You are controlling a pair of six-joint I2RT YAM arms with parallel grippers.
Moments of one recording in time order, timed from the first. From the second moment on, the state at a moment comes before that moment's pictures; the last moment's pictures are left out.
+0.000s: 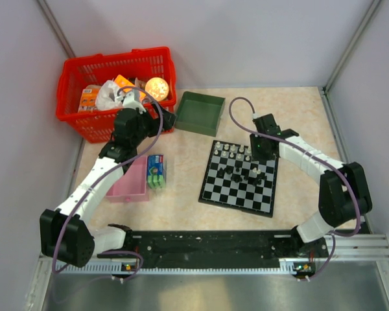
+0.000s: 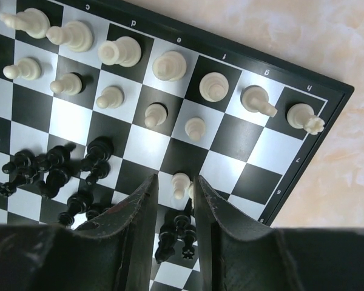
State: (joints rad) left arm -0.29 1.22 0.98 0.00 0.08 -0.62; right arm 0.38 1.55 1.07 -0.57 0.08 0.28
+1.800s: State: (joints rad) left arm -0.28 1.22 0.97 0.00 0.09 -0.63; right arm 0.41 1.61 1.06 -0.63 0.08 0.26
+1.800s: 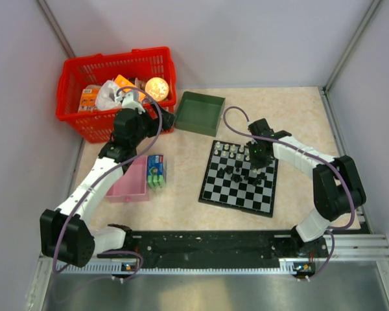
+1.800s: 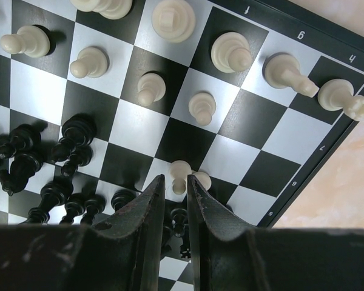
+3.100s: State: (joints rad) left arm -0.27 1.22 0.97 0.00 0.09 -0.63; right arm 0.31 1.53 1.03 -0.59 0.13 0.29
